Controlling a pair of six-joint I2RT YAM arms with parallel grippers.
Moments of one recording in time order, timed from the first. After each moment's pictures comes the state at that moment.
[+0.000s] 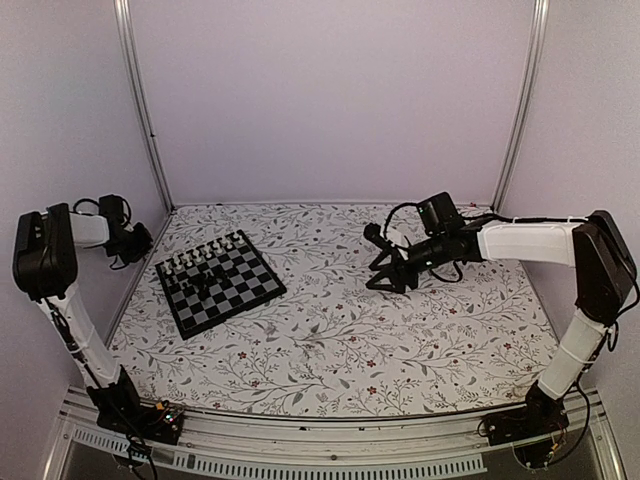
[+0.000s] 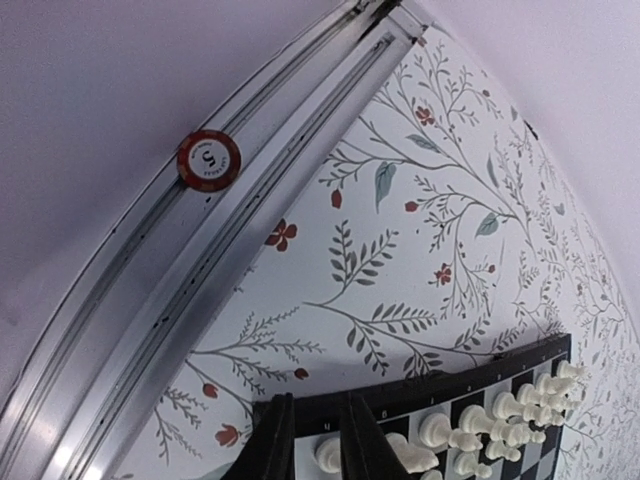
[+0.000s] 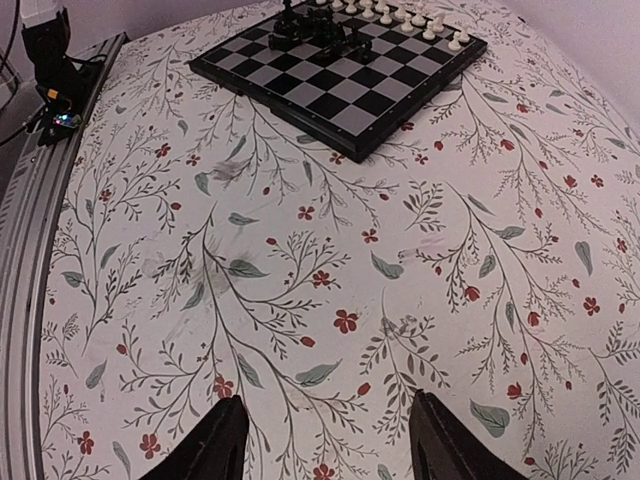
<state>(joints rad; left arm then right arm) 0.30 1.83 1.14 -0.16 0.15 -0.50 0.56 1.72 1.13 -0.22 -0.66 -0.51</state>
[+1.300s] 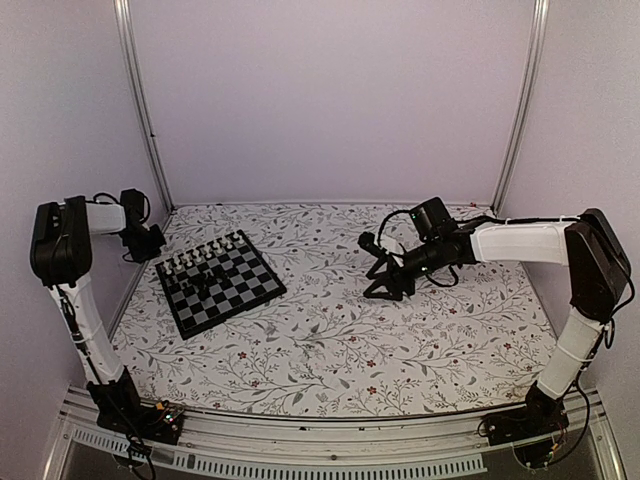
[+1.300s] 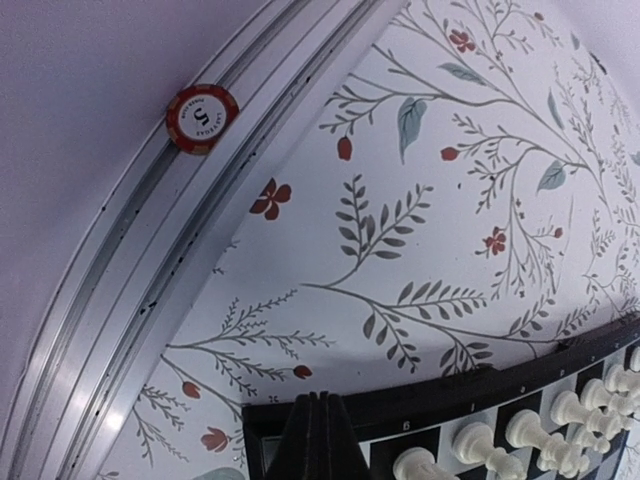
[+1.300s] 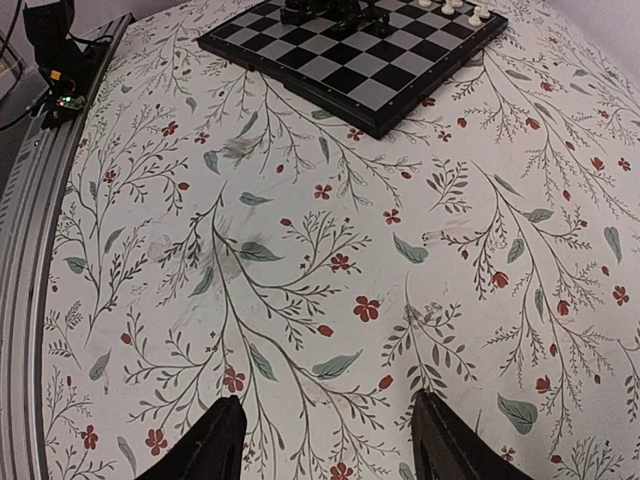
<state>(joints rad) 0.20 1.99 1.34 -0.38 -0.01 -0.42 0.59 1.76 1.14 -0.26 -0.65 -0.53</state>
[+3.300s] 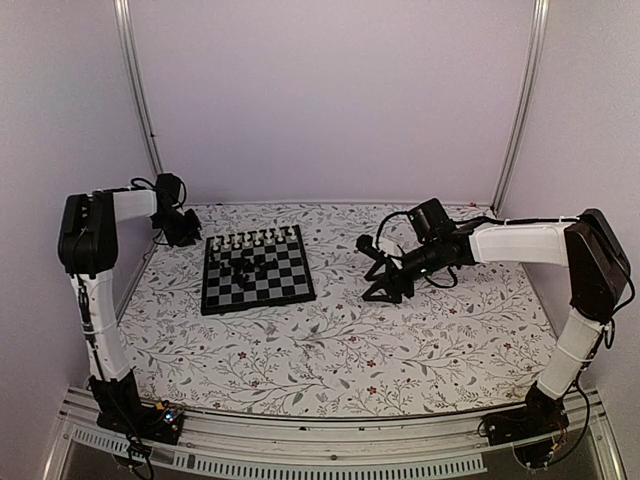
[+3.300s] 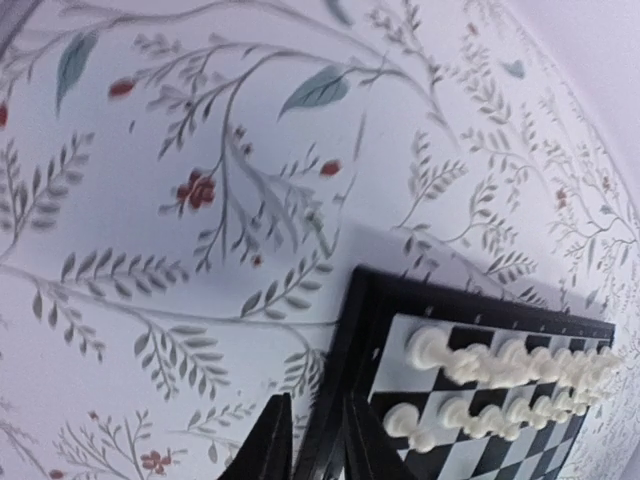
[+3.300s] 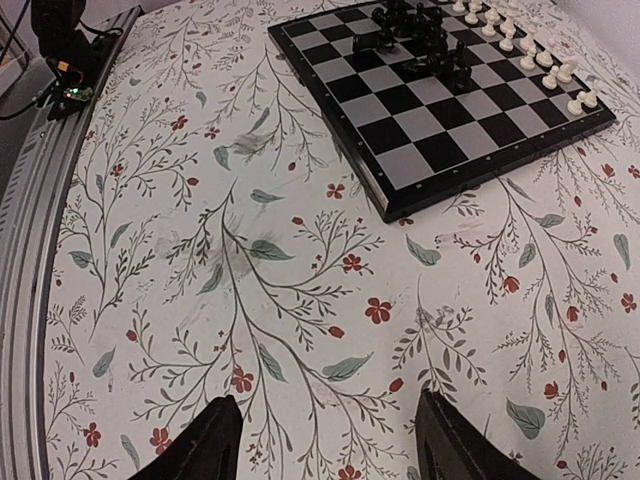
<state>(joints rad) 0.02 2.14 1.59 -0.51 0.12 -0.57 0.60 1.76 1.14 -0.27 -0.65 -0.54</state>
